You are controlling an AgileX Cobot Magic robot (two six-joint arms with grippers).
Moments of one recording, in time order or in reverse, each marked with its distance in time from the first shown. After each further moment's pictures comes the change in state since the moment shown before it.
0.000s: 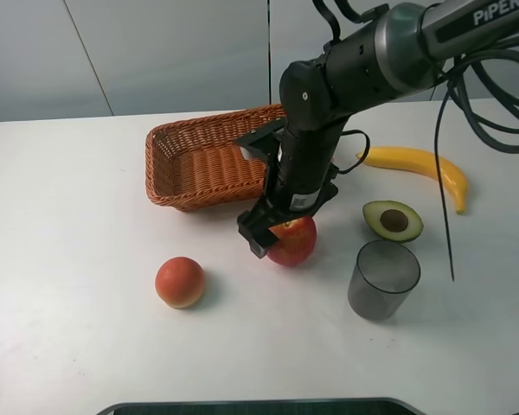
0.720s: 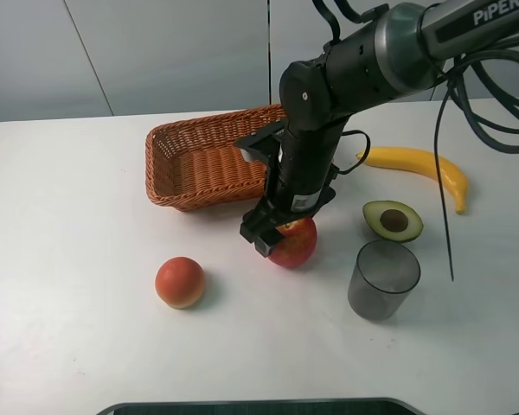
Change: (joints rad) left arm 0.000 0.000 0.000 0.000 0.000 0.000; right arm 0.000 0.000 0.000 -0.002 0.017 -0.011
